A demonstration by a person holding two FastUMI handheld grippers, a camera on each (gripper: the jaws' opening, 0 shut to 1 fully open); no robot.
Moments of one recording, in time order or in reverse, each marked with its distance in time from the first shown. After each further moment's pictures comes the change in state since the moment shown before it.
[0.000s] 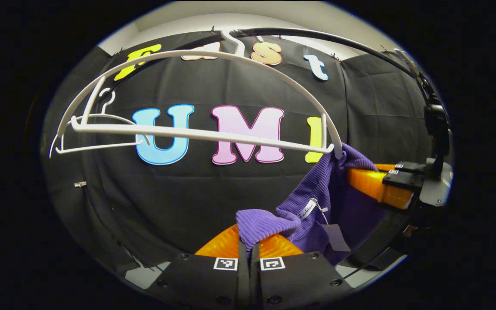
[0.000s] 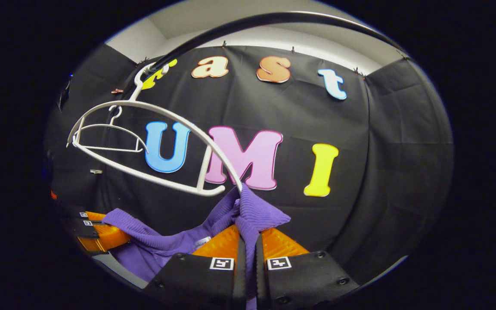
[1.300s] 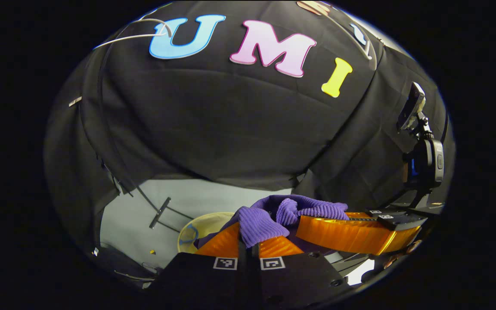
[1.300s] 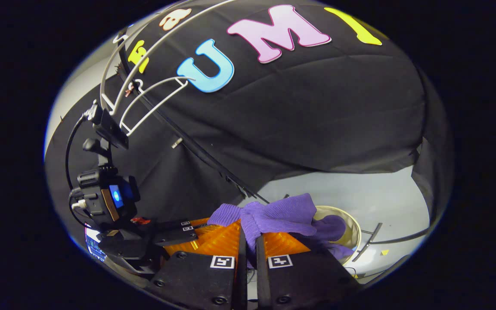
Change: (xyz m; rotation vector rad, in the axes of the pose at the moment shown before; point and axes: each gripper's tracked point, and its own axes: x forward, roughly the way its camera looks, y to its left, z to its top) left arm -0.057 0.013 -0.194 -0.271 0.626 -0.040; right arm -0.103 0.190 -0.192 0.540 0.782 0.519
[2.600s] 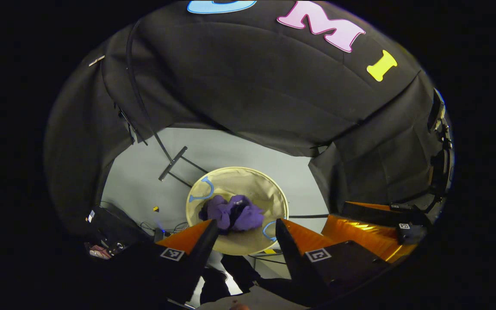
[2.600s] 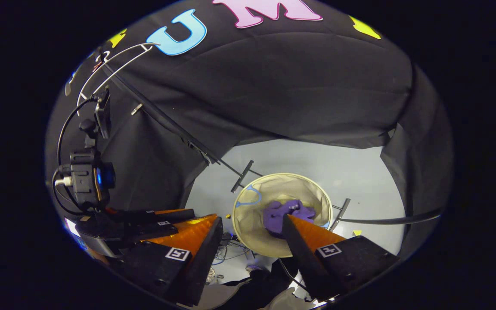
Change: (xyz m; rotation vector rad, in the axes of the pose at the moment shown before) left arm 0.015 0.019 -0.040 -0.182 0.265 0.116; right arm 0.011 -0.047 -0.048 -0.026 0.205 -0.243
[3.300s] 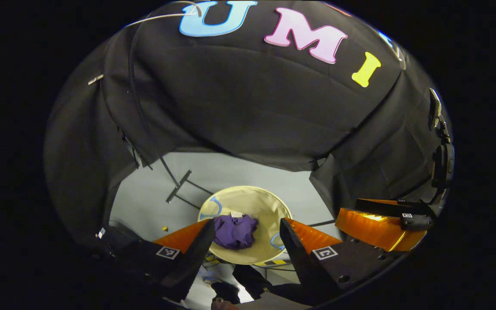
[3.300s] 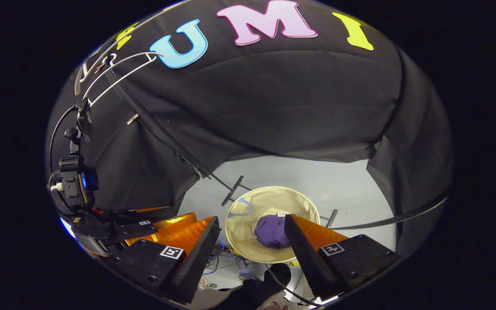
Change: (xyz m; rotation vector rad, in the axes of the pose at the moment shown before) left arm -0.065 0.003 0.032 0.115 -0.195 0.016; right arm -0.047 0.005 0.019 -0.018 -0.159 -0.086
